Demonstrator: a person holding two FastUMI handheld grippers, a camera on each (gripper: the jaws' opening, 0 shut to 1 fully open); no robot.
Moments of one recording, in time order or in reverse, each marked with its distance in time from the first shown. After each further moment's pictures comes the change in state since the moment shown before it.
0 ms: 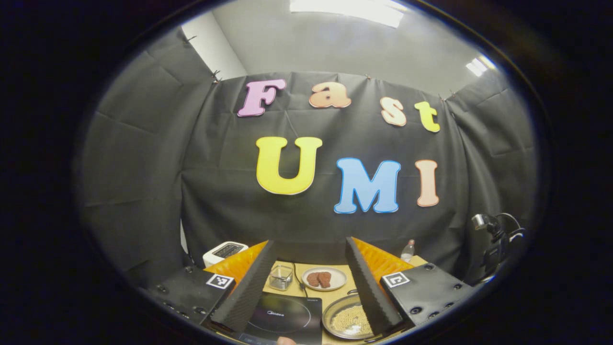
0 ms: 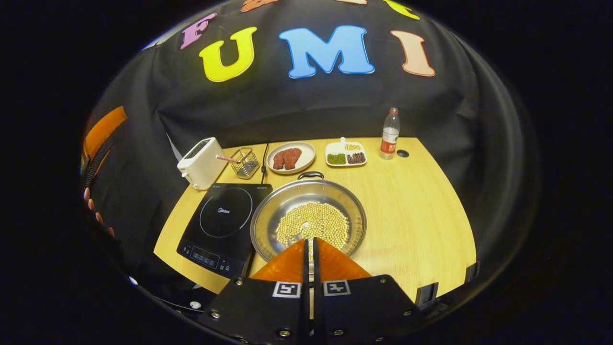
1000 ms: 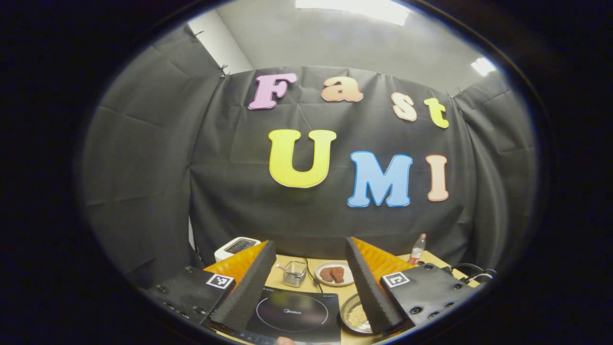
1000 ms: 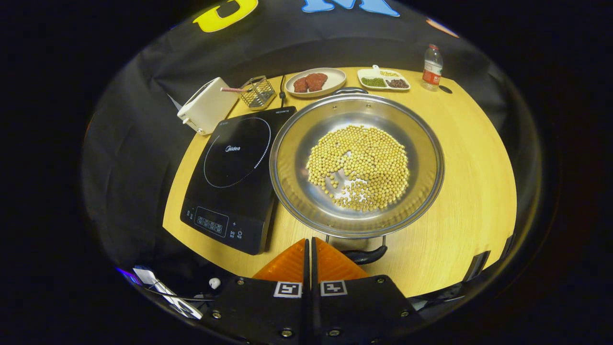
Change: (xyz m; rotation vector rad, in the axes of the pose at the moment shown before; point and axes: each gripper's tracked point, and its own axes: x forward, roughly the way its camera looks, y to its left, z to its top) left arm 0.001 0.050 -0.015 -0.001 0.032 0.035; right arm 0.074 0.060 -0.110 0.025 0.381 0.106
